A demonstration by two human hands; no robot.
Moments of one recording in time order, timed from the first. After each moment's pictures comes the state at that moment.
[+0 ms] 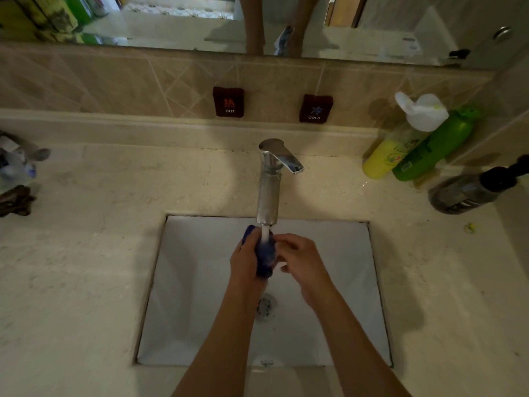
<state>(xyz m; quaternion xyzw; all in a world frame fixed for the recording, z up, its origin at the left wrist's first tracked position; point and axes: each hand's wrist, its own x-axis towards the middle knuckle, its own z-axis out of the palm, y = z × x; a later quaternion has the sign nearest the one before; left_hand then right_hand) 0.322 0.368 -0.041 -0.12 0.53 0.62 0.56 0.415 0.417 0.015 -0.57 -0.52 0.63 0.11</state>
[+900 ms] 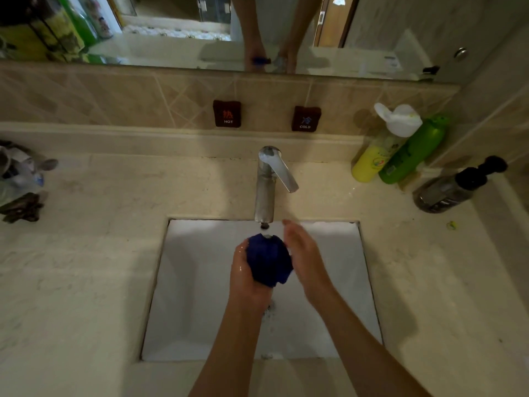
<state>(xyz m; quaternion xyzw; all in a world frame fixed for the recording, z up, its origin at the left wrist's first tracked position) 0.343 0.343 0.005 -0.14 0.41 0.68 0.60 0.425 0.406 0.030 -0.54 -0.55 0.61 0.20</state>
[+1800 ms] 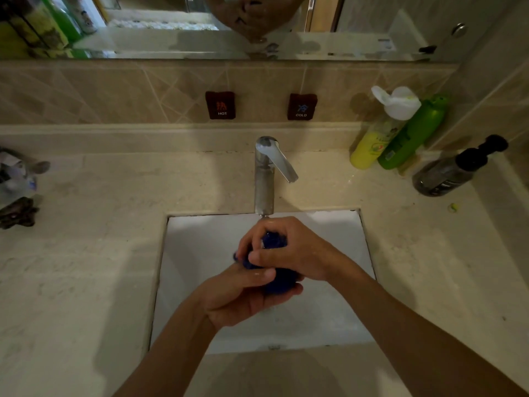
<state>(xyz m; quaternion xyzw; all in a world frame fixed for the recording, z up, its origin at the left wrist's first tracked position) 0.296 0.300 0.067 0.10 0.31 0.48 0.81 0.423 0.410 0.100 -0.24 -0.69 0.68 0.07</state>
